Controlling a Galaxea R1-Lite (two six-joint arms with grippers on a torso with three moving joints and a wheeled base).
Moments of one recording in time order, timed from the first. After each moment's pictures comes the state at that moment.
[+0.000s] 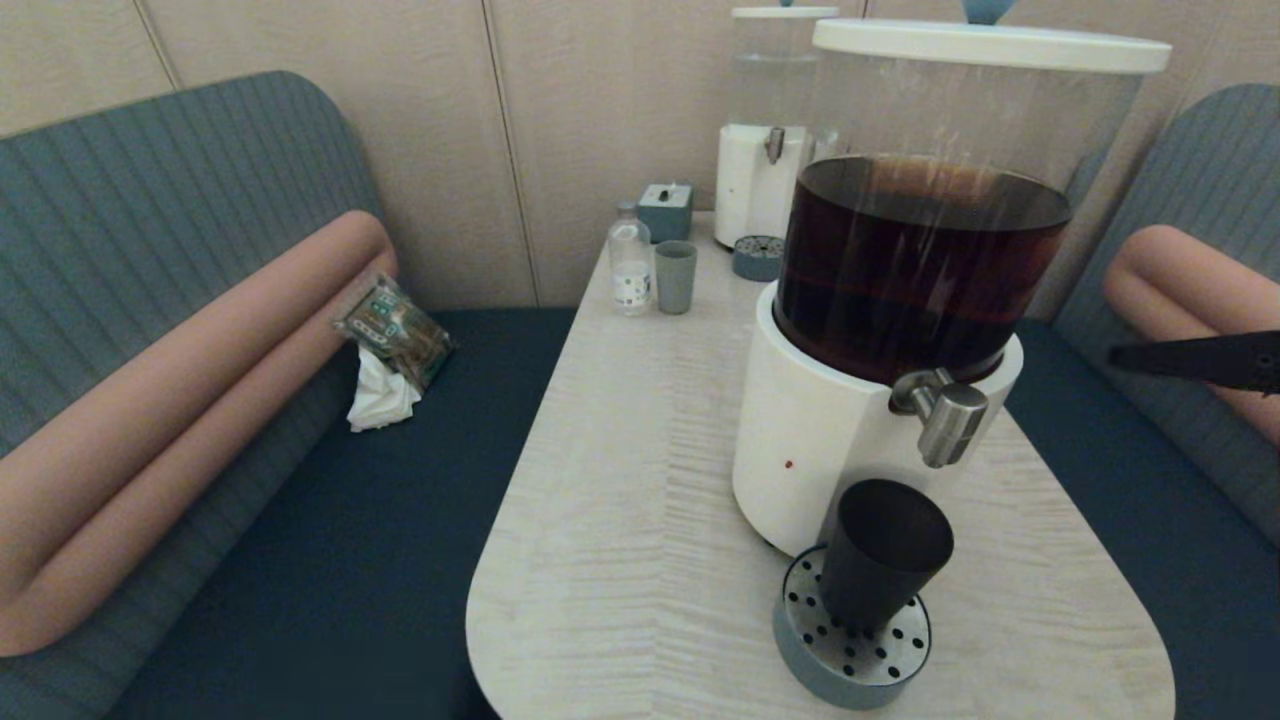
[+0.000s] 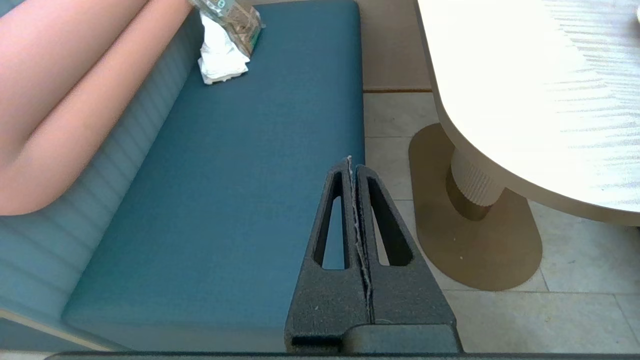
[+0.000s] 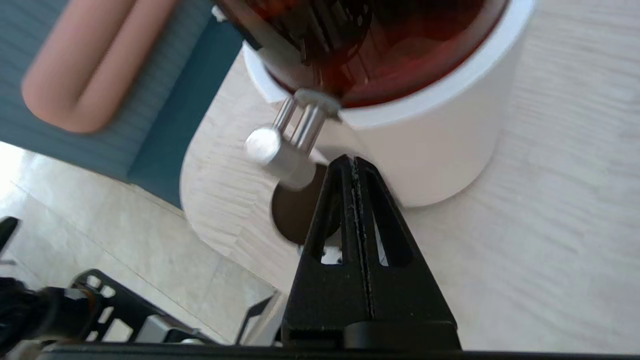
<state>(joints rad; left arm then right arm) 0.00 0.00 -0.02 0.06 0.00 0.04 0.16 1.21 -1.16 0.34 0.36 0.22</state>
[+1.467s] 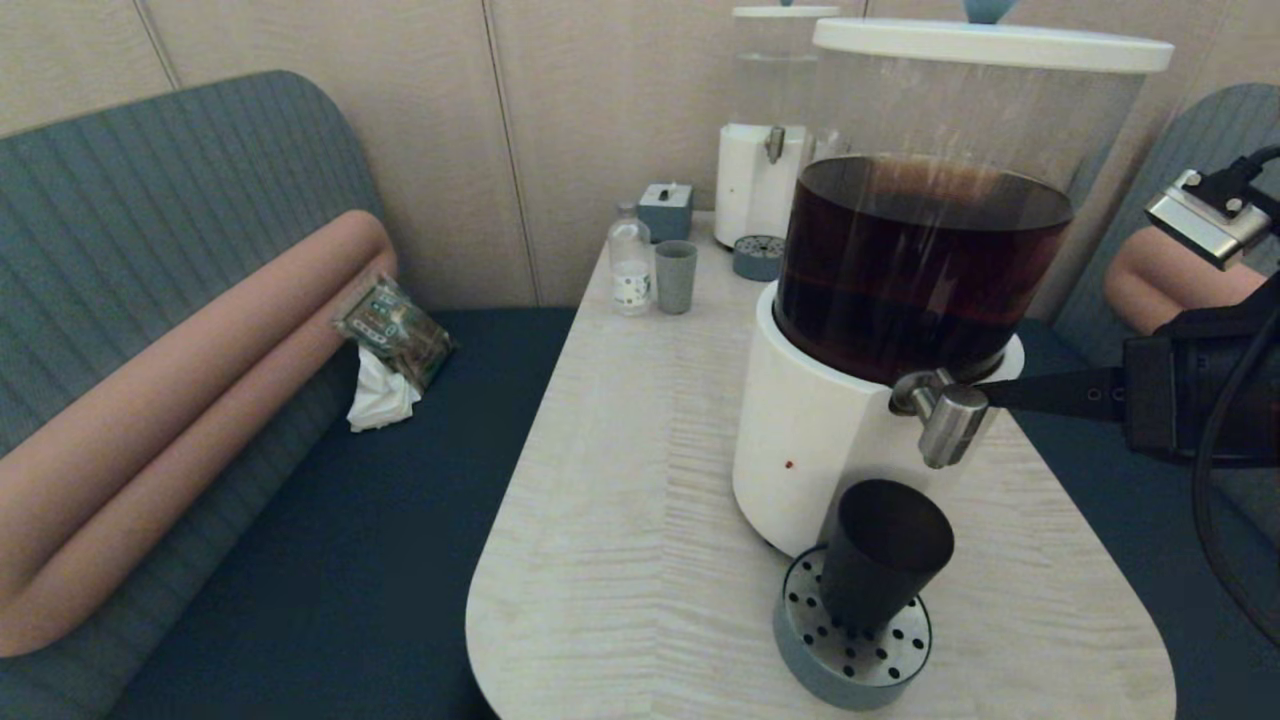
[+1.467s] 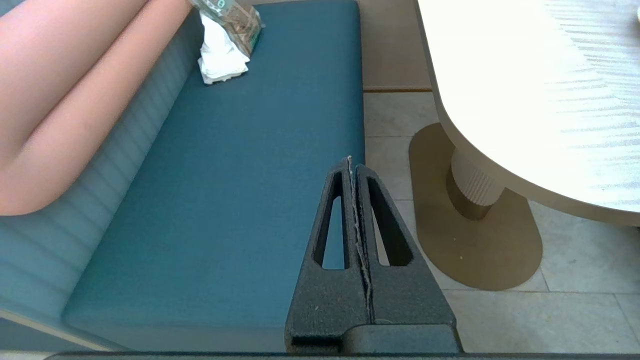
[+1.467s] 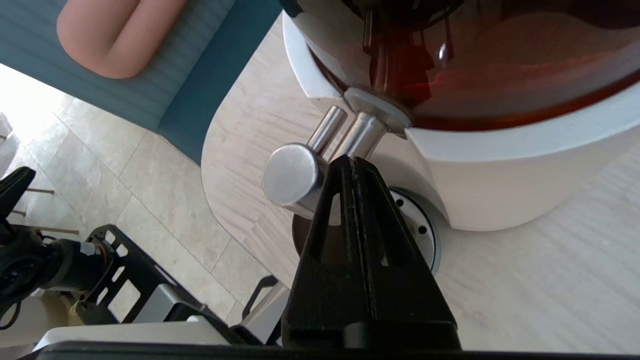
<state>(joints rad) 0.00 0.00 -0.02 0.06 0.00 0.04 0.26 1.35 -1.08 0.18 0.43 0.20</state>
